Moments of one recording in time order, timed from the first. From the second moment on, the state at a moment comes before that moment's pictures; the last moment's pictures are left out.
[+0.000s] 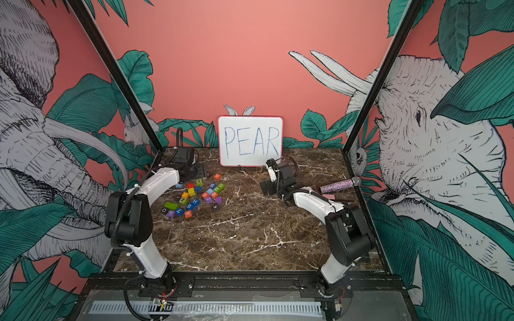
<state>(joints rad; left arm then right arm) -0.20 1.81 1.39 -0.48 -0.11 -0.34 0.49 1.66 1.10 -0.13 -0.03 -0.04</state>
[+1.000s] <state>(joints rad) -0.21 2.26 1.83 -0.69 -0.10 -0.53 0.61 2.04 1.51 -0.15 -0.20 -0.18</state>
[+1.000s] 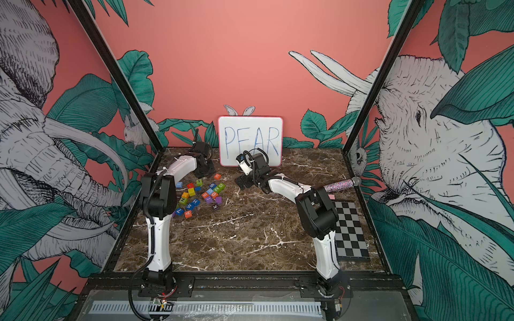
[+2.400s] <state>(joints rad) -0.20 2.33 1.89 -0.73 -0.15 -0.48 0.61 2.06 1.49 -0.15 -0.22 -0.15</state>
